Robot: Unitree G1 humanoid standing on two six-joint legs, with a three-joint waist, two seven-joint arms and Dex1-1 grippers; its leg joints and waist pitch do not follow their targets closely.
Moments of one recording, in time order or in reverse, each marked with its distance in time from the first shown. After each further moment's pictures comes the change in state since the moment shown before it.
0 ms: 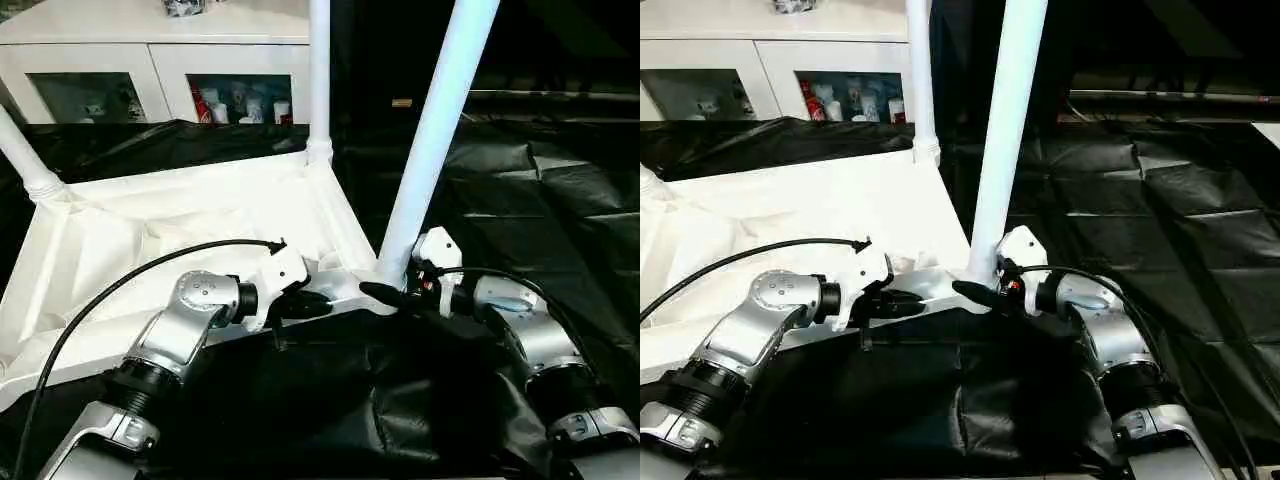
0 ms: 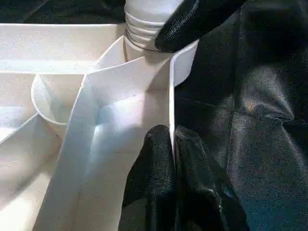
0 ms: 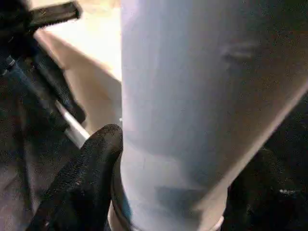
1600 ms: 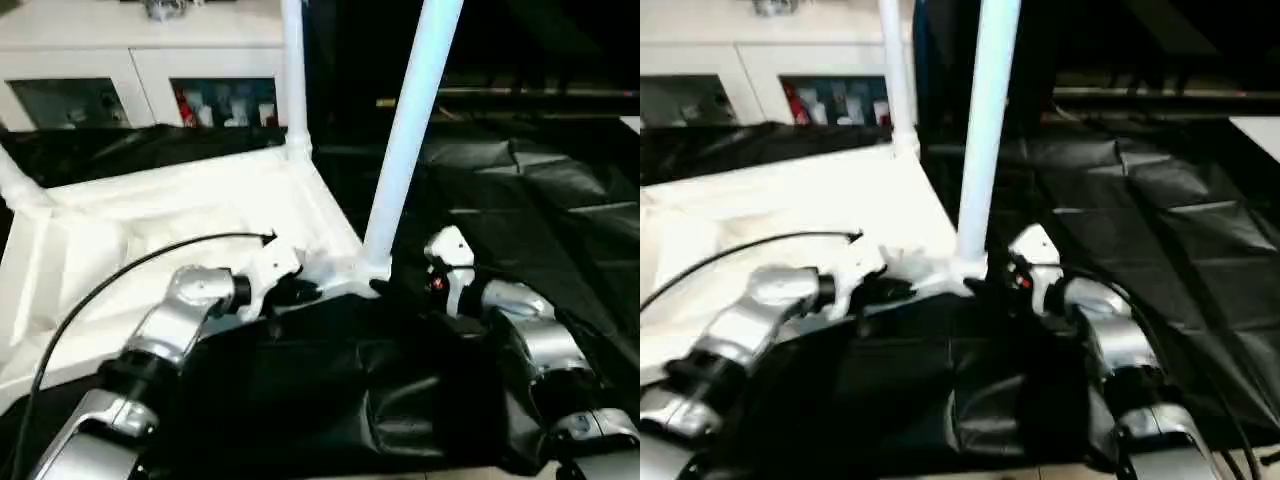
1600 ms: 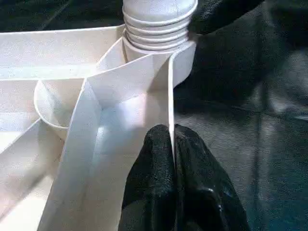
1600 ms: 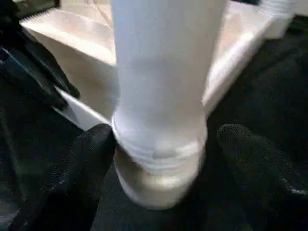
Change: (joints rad) left arm -0.036 0.018 0.011 0.091 0.007 -0.080 0.008; right arm 0.004 -0.014 -0.020 0.009 0.009 0.018 -0.005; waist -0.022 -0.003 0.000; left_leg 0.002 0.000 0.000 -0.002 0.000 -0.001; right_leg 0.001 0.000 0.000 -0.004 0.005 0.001
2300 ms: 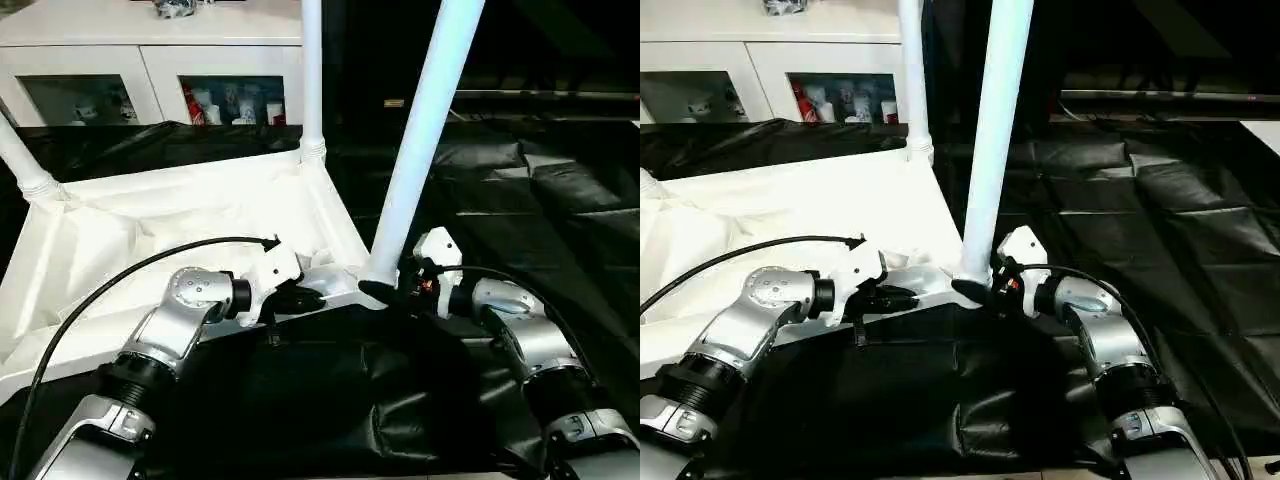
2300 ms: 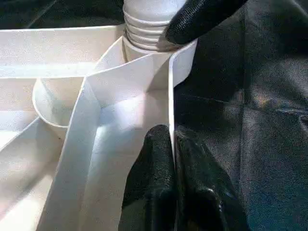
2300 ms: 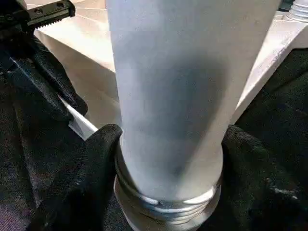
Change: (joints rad) left arm 0.011 0.005 -0.007 -0.026 -0.002 0.007 -0.026; right arm -0.001 0.012 0.015 -0.015 0.004 0.017 0.020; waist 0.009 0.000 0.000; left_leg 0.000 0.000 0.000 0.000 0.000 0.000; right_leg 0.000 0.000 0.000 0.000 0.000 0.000
